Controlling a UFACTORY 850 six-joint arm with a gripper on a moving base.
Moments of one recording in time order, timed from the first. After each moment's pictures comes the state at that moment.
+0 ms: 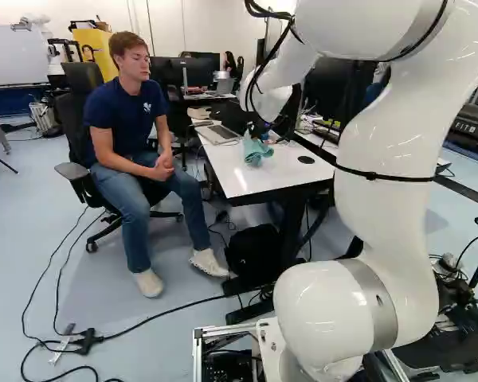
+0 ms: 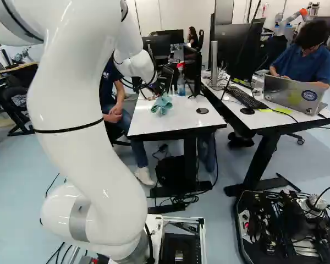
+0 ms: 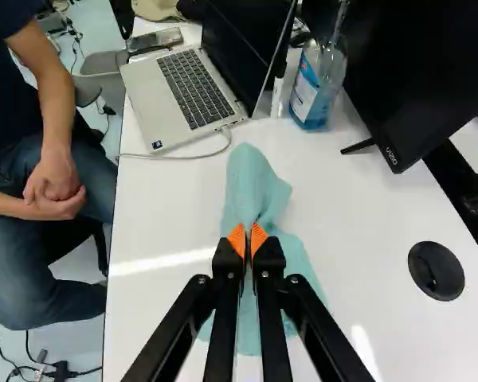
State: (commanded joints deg) arm -0.8 -16.6 -63.6 0.0 -1.6 0.0
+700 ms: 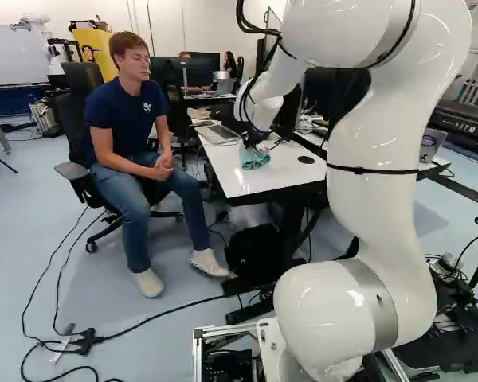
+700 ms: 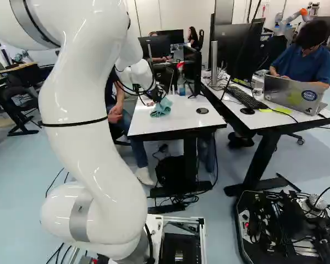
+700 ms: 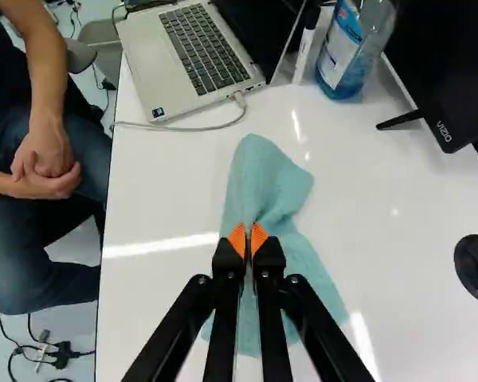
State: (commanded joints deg) arm 1.7 -21.3 -64.2 0.0 -1.6 0.0
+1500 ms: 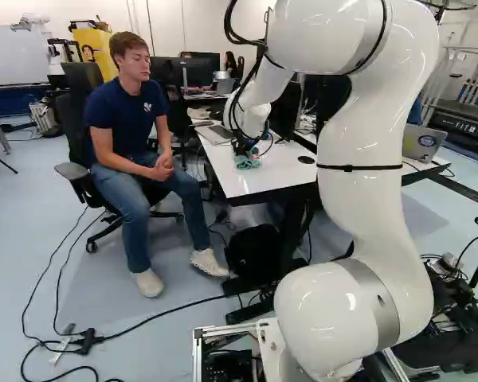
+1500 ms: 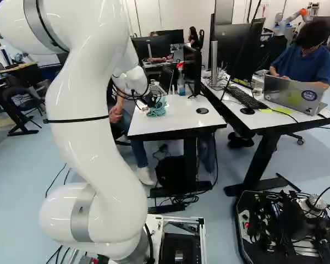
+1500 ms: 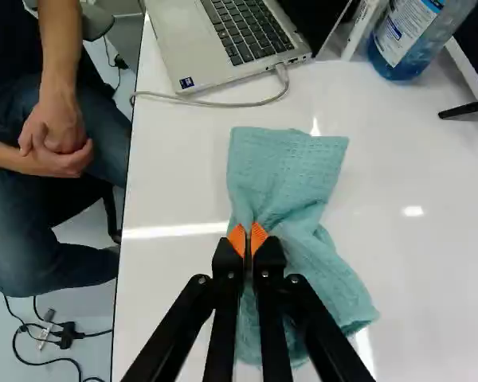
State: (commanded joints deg) arm 4.6 -24.7 -65.2 0.0 -1.6 0.0
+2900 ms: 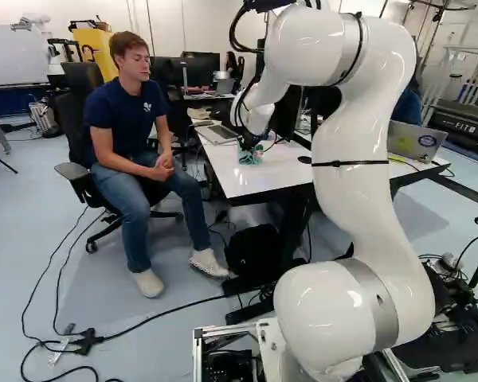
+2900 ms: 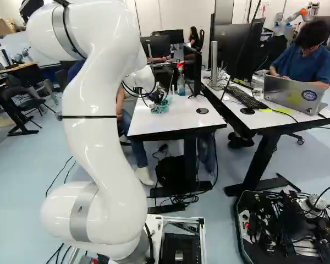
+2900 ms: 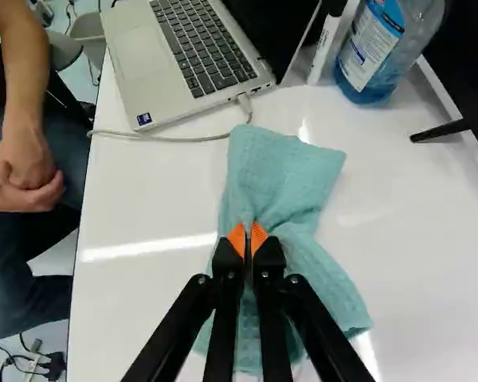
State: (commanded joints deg) arm 1.7 -29.9 -72.0 0.0 -1.6 0.0
